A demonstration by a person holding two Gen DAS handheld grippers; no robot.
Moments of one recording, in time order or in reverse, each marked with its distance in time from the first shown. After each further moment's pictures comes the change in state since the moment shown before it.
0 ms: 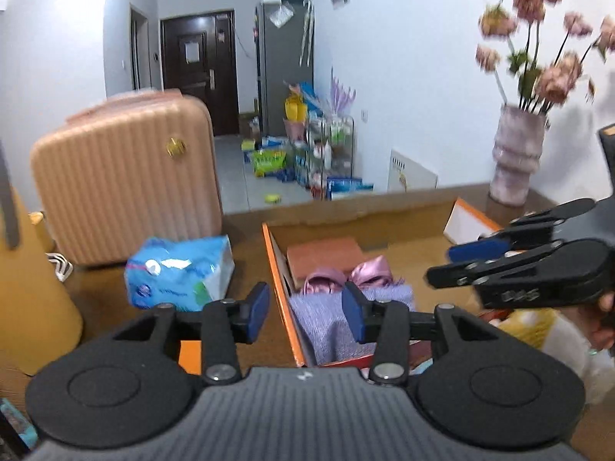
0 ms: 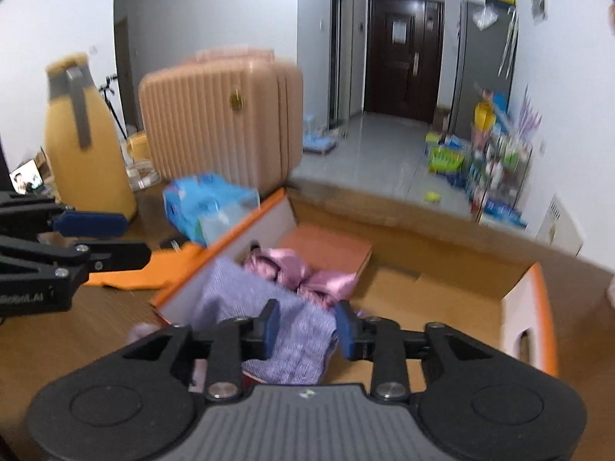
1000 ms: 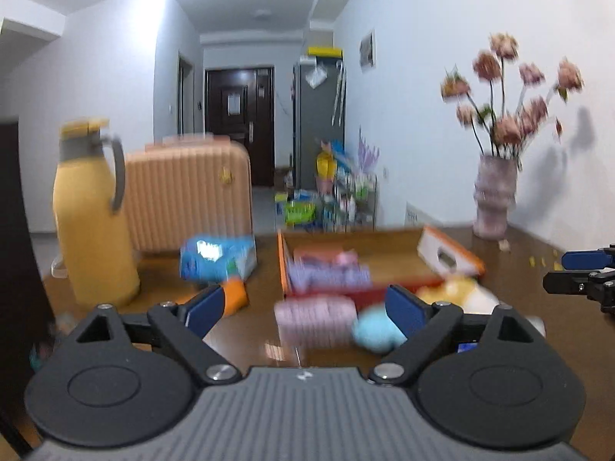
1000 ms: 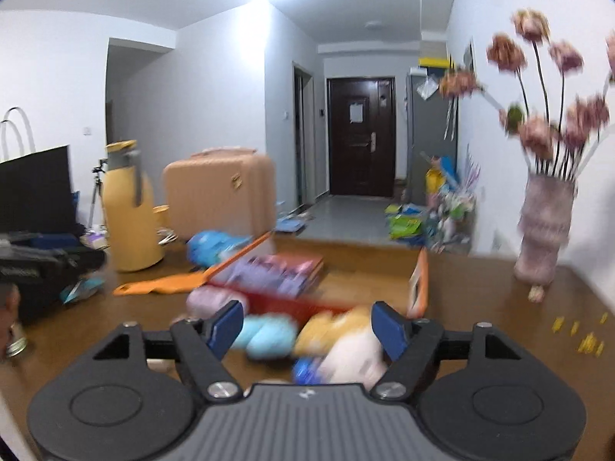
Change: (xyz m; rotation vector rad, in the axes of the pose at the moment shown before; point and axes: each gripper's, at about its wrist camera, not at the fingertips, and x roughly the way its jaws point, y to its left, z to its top) left arm -0.164 -0.065 -0.104 -0.073 -0.167 0.100; right arm -0.214 0.009 -0.153 0.097 -0.277 -0.067
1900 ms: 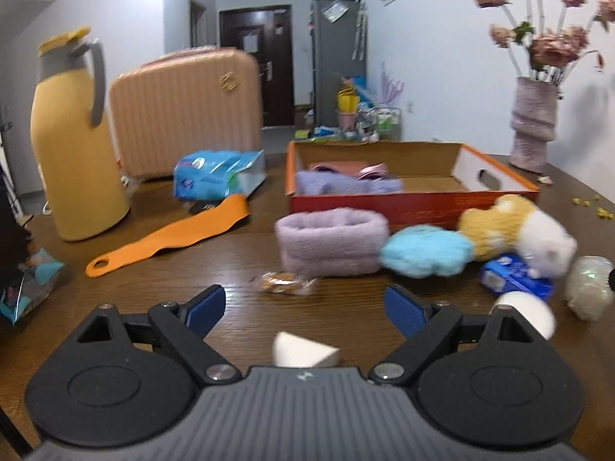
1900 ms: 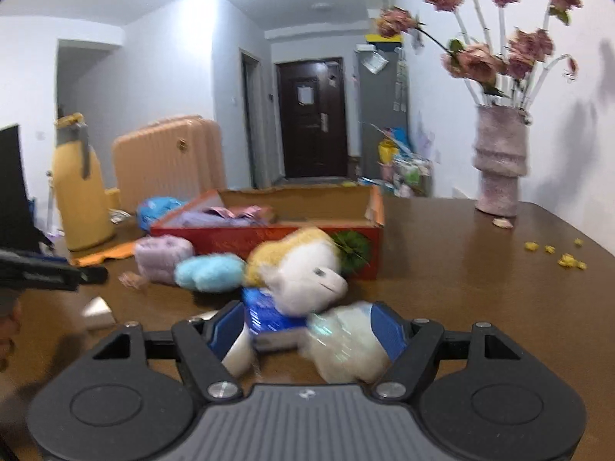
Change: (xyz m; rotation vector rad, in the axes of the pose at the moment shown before) left arm 0.097 0.002 -0.047 -0.008 0.196 0.079; right arm 0.031 -0.022 -0.068 0.081 0.022 -0.128
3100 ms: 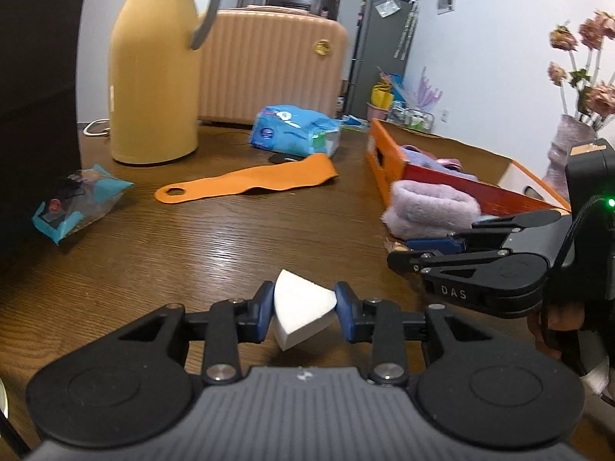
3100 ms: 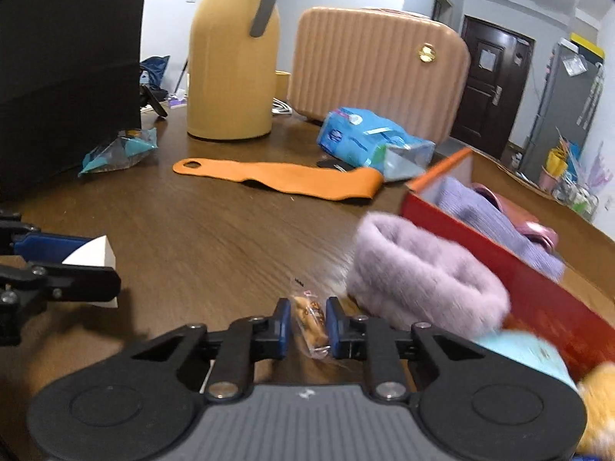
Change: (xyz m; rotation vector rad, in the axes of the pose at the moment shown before) left arm -0.019 0.103 -0.038 -0.187 0.042 -0.021; right arm 0.193 0.218 0.019 -0.422 0.274 0.329
